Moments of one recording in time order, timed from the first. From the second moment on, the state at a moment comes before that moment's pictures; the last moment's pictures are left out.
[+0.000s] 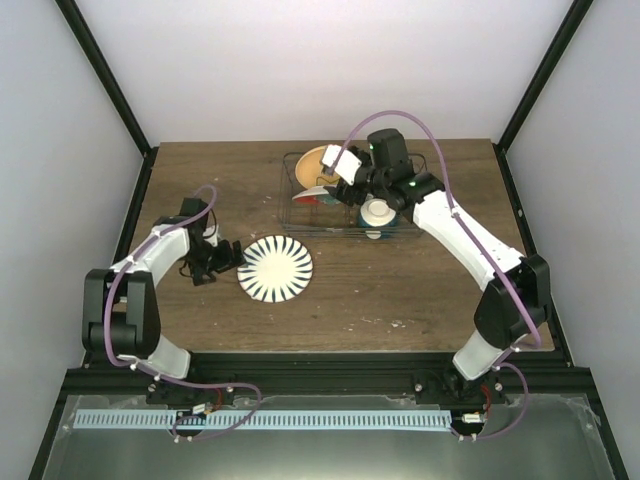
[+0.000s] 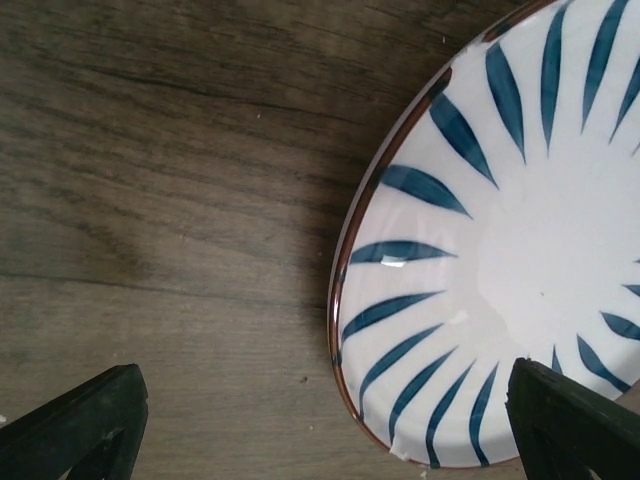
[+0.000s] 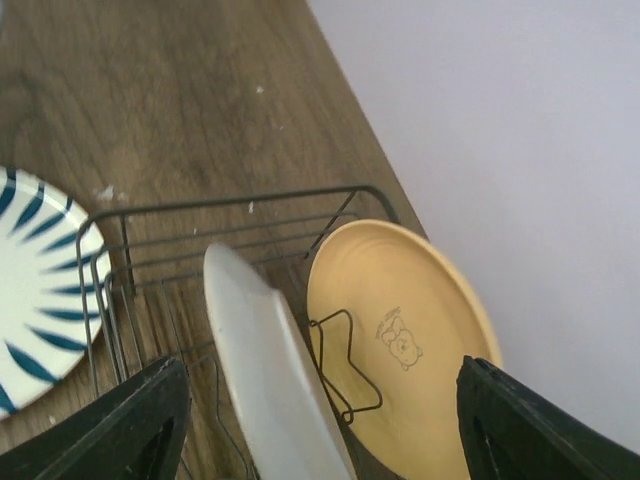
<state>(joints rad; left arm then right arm) -0.06 1.52 0.96 -0.87 0.30 -0.37 0.52 1.63 1.47 -0.38 -0.28 -0.78</state>
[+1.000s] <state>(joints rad) -0.16 1.73 1.04 -0.76 0.11 -0.34 0.52 1.64 1.54 -0.47 -0.12 -0.54</state>
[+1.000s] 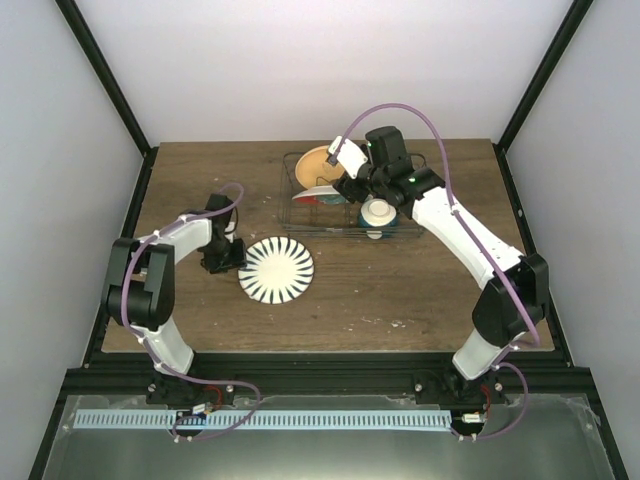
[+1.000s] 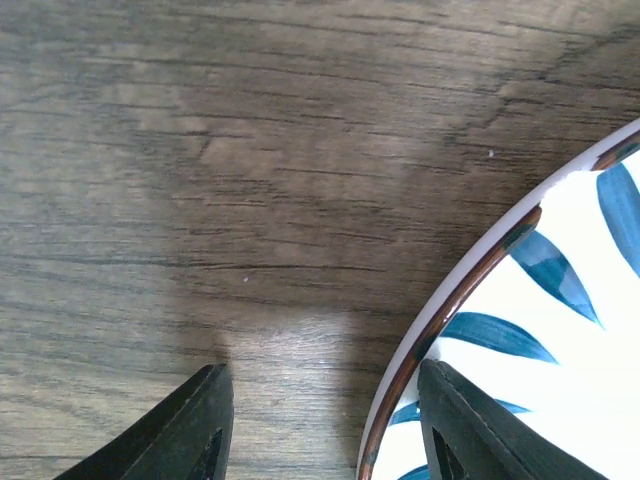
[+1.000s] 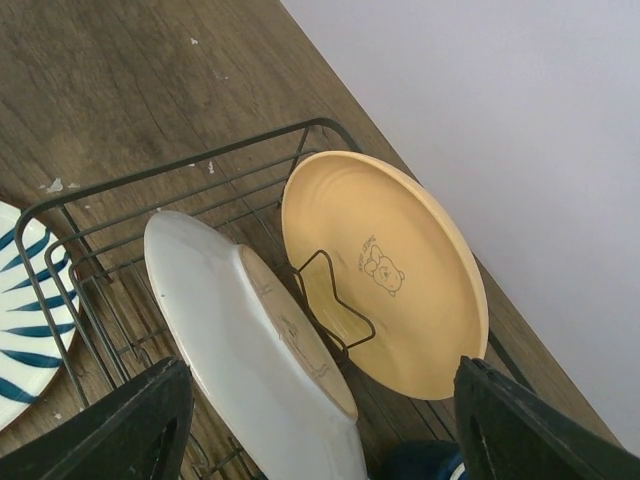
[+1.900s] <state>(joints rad) -0.21 1.72 1.02 -0.73 0.16 -0.31 0.52 1.65 1.50 -0.51 -0.14 -0.48</state>
